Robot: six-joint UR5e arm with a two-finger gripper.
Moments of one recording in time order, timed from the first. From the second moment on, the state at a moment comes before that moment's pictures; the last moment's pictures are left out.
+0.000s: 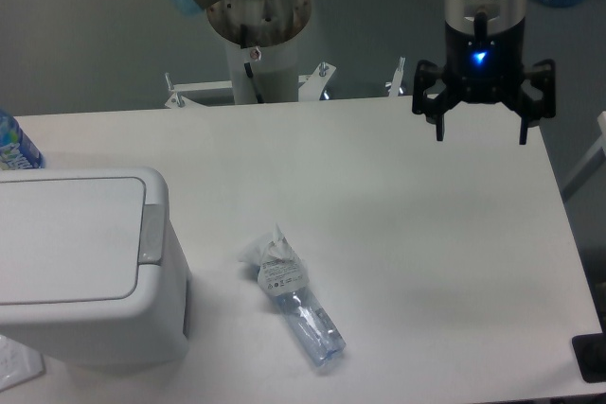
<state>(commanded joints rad) 2.67 -1.77 -1.31 -1.29 1.57 0.93</state>
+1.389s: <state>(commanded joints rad) 2.51 -1.73 -1.41 -1.18 1.14 0.41</state>
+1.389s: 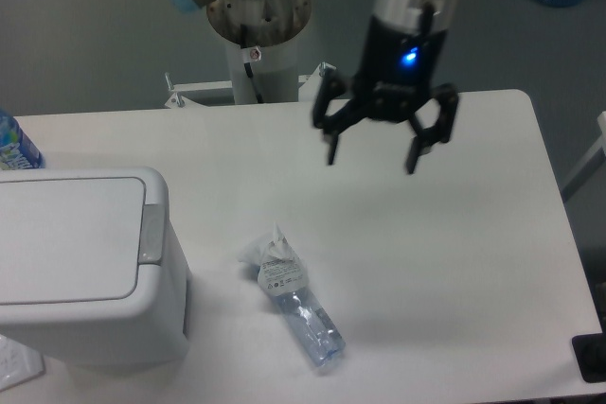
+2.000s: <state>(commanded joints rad) 2.32 -1.81 -1.41 -1.08 1.25 0.30</state>
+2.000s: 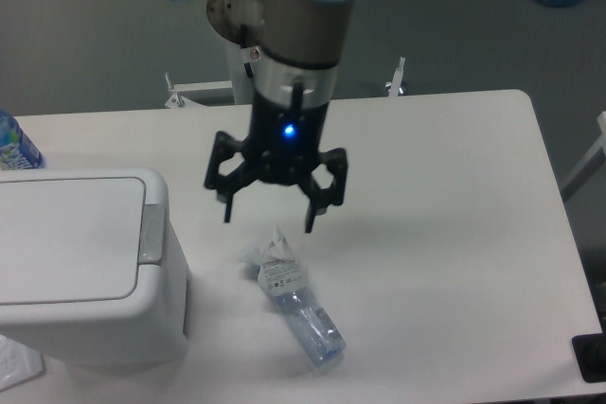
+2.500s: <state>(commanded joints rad) 2.29 -1.81 -1.42 -1.08 1.25 0.25</state>
